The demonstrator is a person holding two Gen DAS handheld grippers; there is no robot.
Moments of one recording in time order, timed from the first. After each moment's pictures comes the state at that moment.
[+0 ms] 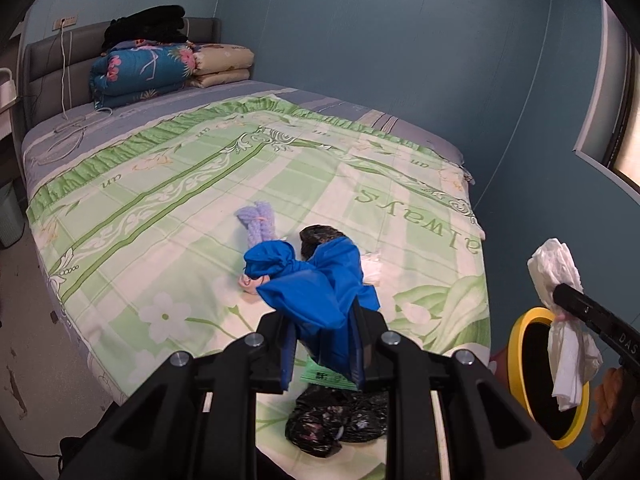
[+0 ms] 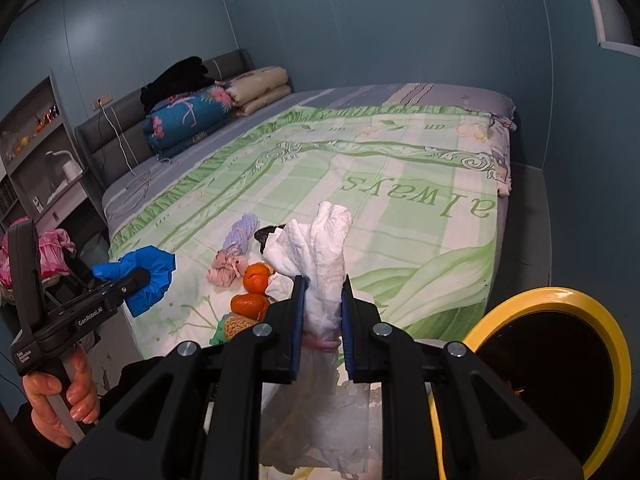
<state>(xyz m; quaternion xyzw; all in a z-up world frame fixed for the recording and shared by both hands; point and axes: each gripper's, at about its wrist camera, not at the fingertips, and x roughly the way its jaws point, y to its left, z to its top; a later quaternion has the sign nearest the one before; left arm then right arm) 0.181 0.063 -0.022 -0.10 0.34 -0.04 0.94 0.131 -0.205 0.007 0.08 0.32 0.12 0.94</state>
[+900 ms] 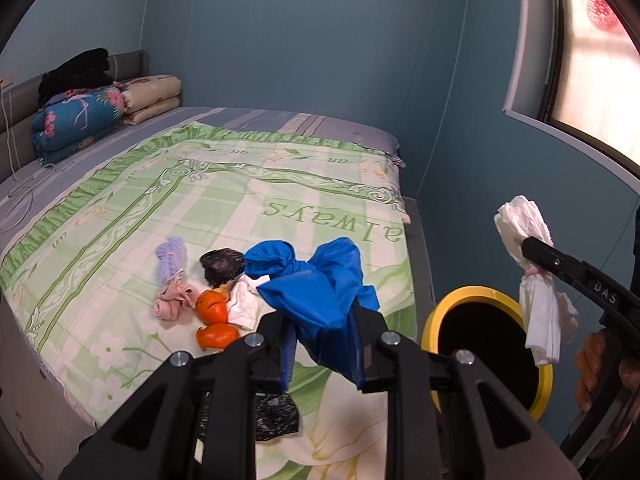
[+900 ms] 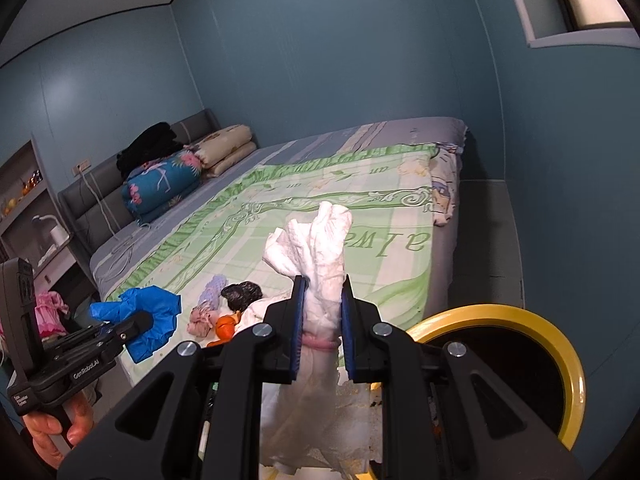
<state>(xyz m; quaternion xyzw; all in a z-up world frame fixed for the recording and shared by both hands) 0.161 -0.053 0.025 -0.03 0.32 -0.14 0.94 0.080 -0.304 0.049 0.14 0.25 0.05 0.96</state>
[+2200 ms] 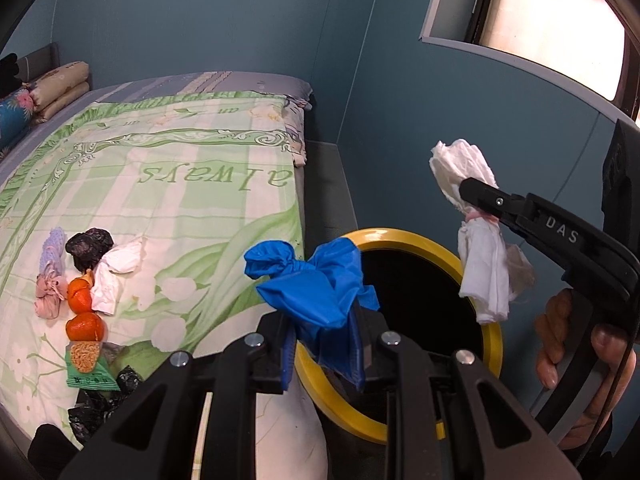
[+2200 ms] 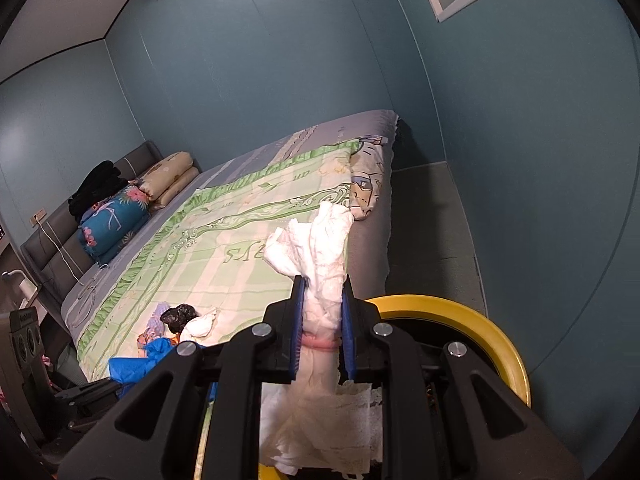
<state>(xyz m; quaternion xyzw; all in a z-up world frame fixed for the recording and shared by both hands) 0.167 -0.193 -0.026 0.01 0.39 -0.28 0.88 0.075 -0.399 0.011 0.20 0.25 -0.05 0.95</state>
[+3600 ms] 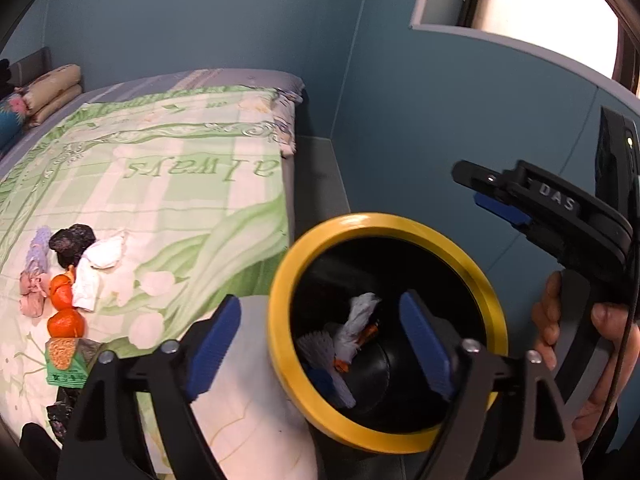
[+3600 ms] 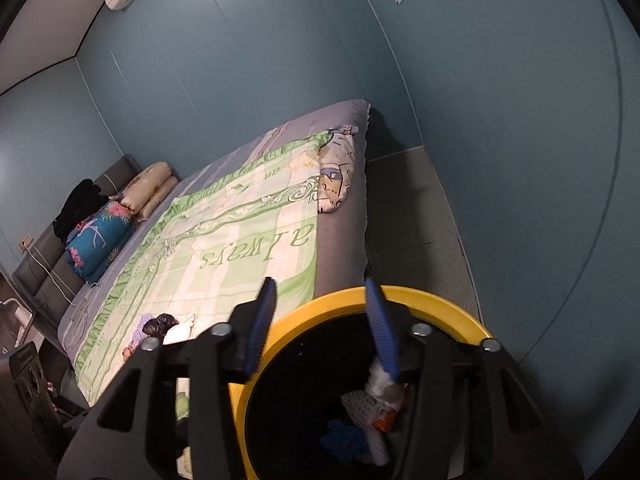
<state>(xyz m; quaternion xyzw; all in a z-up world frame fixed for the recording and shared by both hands) 0.165 -0.210 -0.046 0.02 0.38 -0.28 0.88 0.090 -0.414 -0.021 0.24 0.25 -0.08 0.93</state>
